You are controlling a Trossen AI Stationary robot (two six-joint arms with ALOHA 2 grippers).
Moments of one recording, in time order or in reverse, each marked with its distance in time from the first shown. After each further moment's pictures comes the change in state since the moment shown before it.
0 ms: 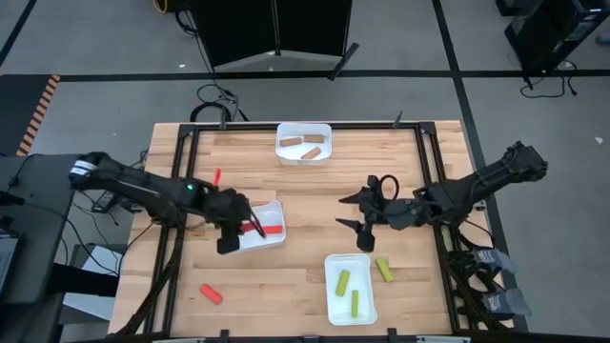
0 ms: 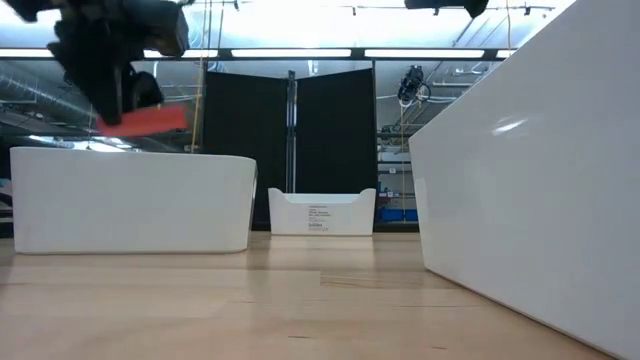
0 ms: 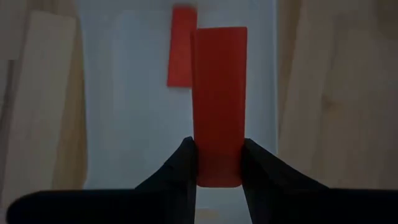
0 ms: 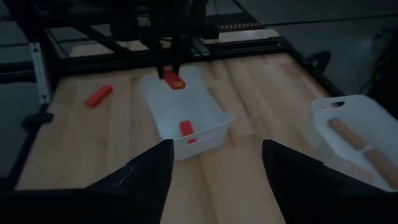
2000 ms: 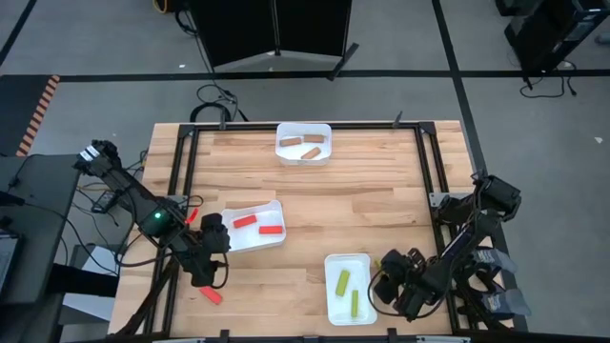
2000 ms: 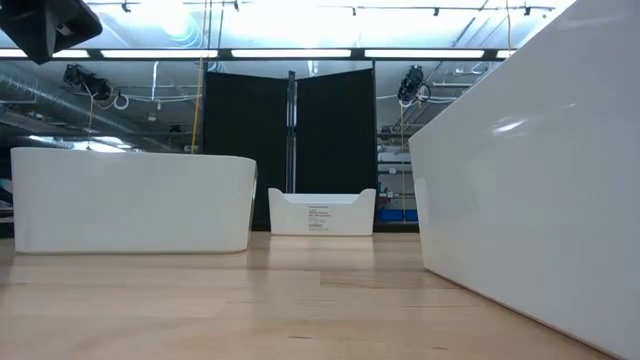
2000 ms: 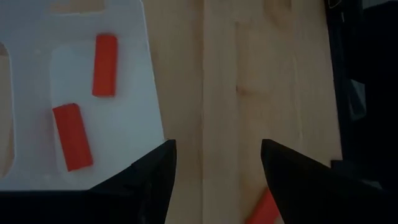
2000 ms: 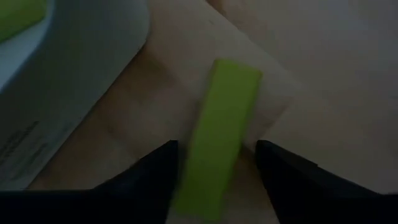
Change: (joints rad) left arm -0.499 -0.067 0.061 -0.007 -0.261 -0.289; right arm 0.540 0.539 -0.146 -0.397 -0.206 1.506
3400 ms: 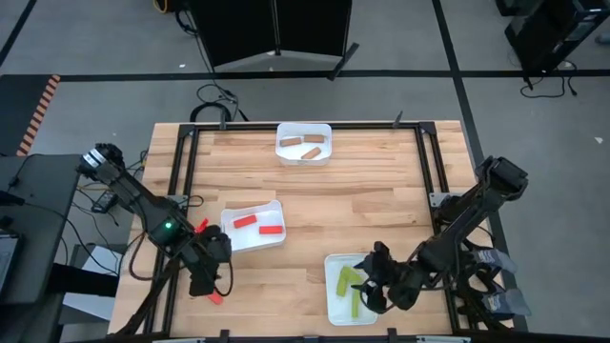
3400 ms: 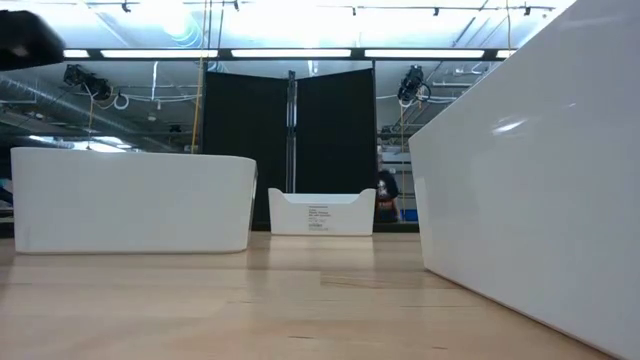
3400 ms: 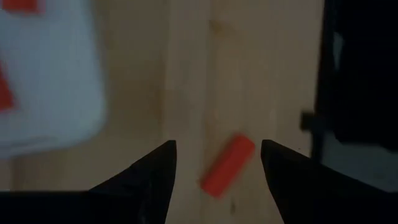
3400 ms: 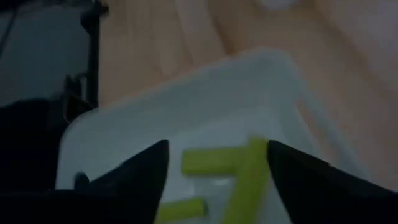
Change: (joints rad) left arm -0.010 0.102 0.000 -0.015 0.245 -0.114; right arm -0.131 -0.236 0.001 0.488 0.247 -0.864
